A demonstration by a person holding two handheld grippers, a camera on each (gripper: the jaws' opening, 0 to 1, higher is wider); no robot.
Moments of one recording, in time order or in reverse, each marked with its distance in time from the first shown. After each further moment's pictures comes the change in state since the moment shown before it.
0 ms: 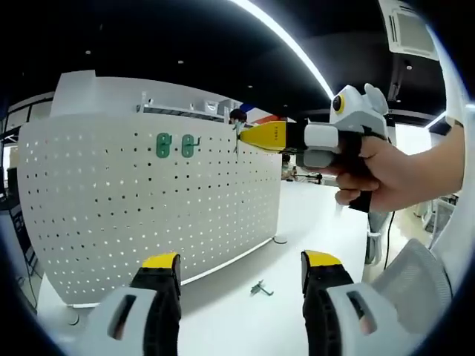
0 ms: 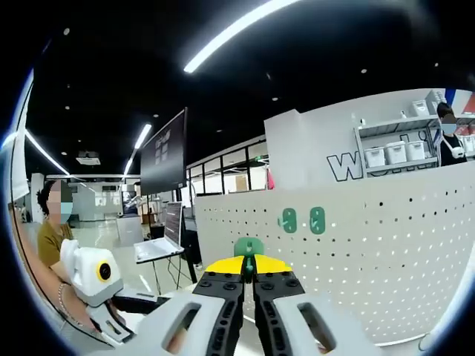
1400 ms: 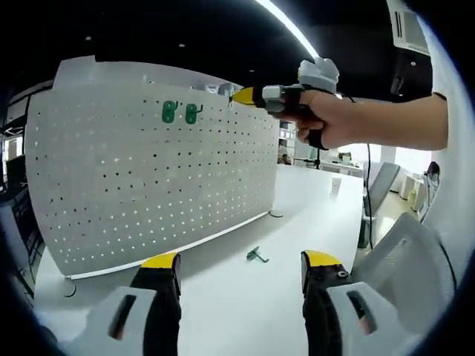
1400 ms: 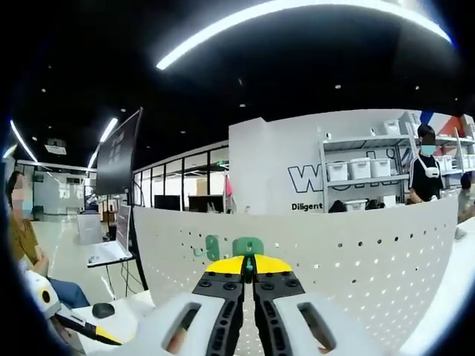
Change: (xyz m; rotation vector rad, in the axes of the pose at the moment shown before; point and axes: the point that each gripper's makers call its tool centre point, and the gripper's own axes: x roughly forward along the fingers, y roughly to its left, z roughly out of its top) left arm -0.028 -0.004 -0.049 -0.013 0.090 -0.011; right arm 0.023 -0.094 0.032 -0.076 -0.021 -0.245
